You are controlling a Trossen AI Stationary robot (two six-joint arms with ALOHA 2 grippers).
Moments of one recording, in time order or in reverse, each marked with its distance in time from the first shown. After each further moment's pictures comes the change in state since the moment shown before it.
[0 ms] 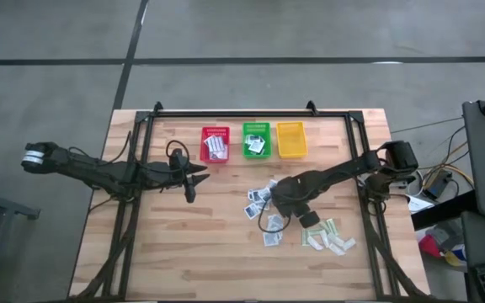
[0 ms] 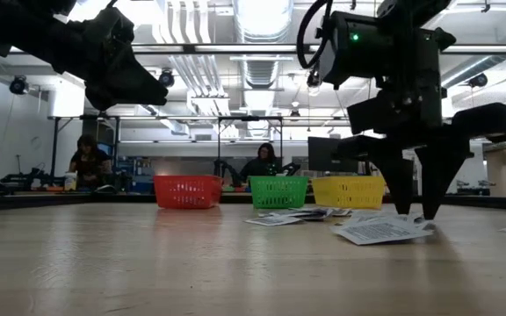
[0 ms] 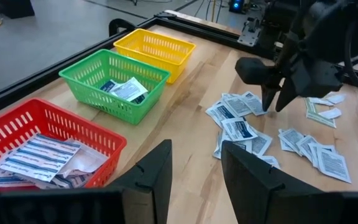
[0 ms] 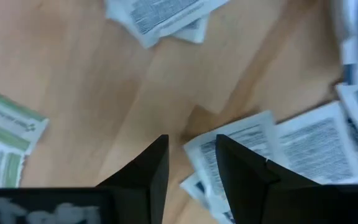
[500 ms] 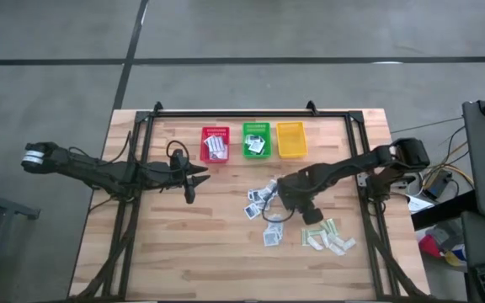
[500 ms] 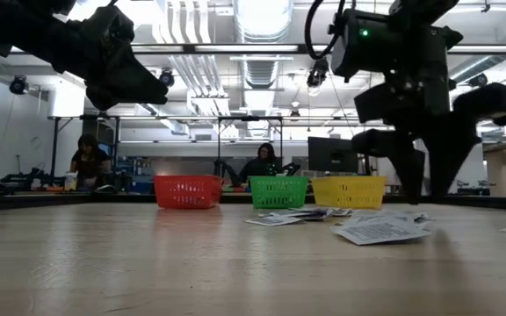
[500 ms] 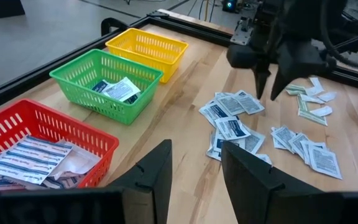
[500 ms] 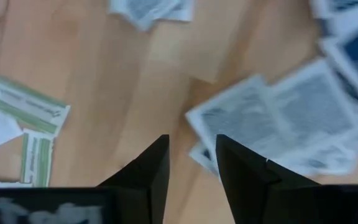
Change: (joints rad) left arm 0.000 0.000 0.000 0.006 0.027 0.005; right arm -0.049 -0.110 -0.071 0.001 -0.076 0.077
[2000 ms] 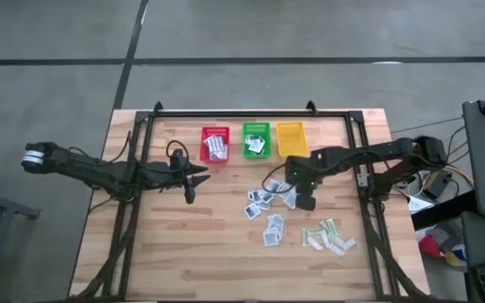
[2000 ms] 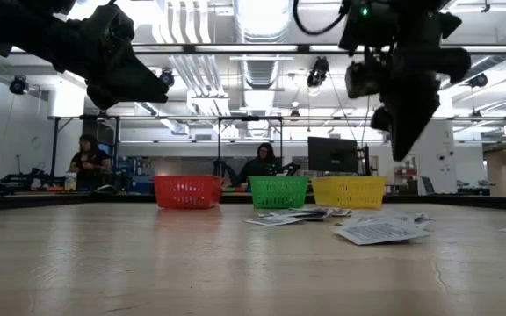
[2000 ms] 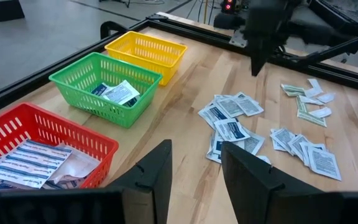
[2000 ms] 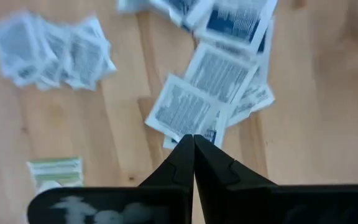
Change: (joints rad) left arm 0.000 0.000 0.000 0.011 0.000 0.011; right arm -0.154 -0.201 -0.001 -0.050 -0.006 0.434
